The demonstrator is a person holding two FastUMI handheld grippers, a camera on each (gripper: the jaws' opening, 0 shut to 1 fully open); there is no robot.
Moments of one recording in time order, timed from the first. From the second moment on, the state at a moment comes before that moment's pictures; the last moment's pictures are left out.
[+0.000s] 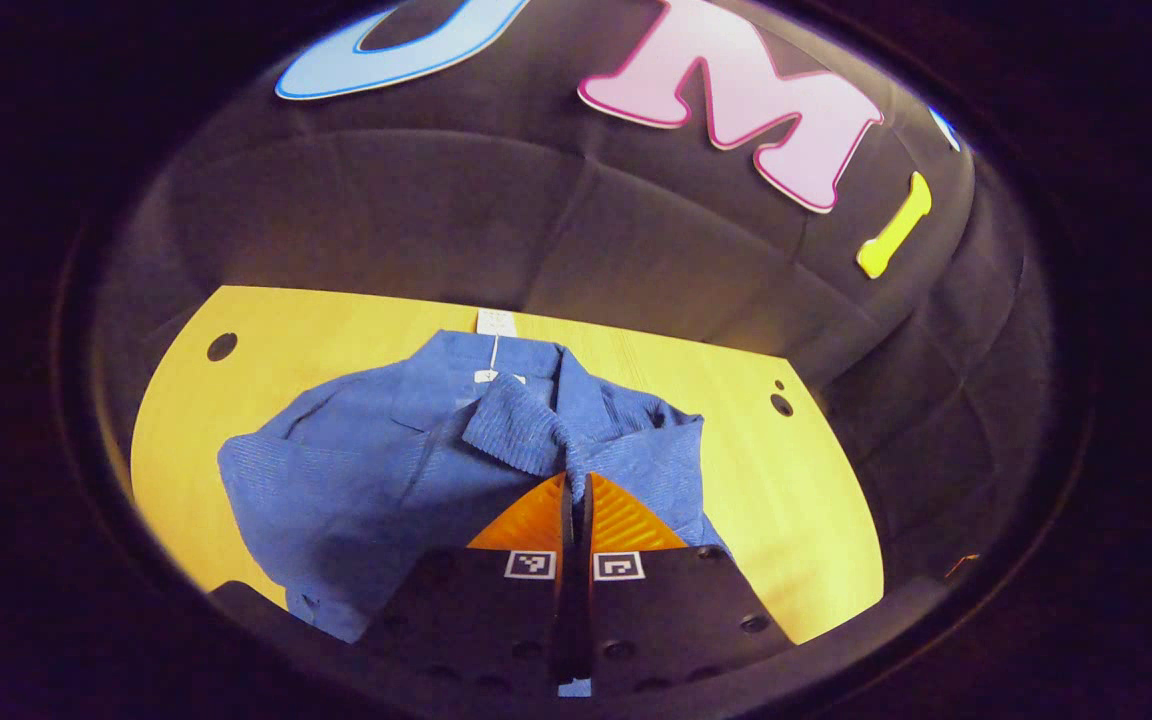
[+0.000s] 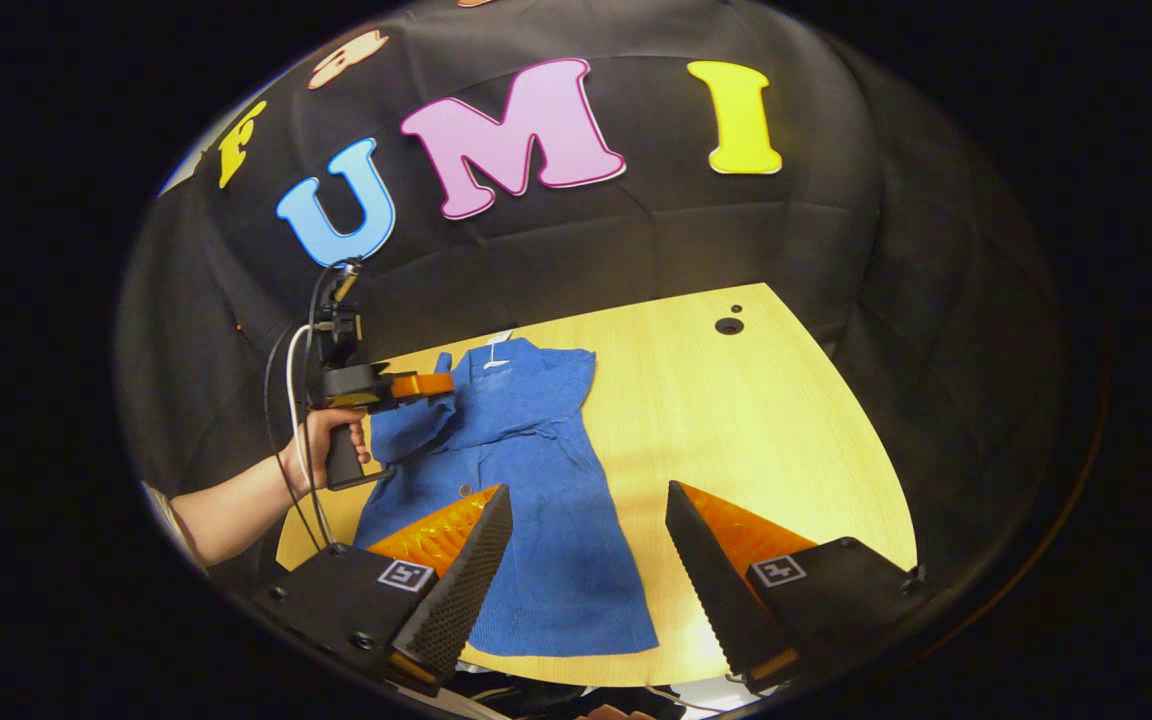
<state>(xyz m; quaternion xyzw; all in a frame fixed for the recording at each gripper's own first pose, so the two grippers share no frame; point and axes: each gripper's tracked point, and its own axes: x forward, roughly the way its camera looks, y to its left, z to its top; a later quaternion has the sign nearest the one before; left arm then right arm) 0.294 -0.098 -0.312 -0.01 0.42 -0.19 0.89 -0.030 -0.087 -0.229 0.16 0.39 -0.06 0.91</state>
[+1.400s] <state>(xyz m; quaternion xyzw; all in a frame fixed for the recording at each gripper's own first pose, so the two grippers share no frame) 0.129 -0.011 -0.297 -0.03 0.44 -0.16 0.89 -0.058 -0.069 -0.291 0.19 0.47 -0.02 0.86</state>
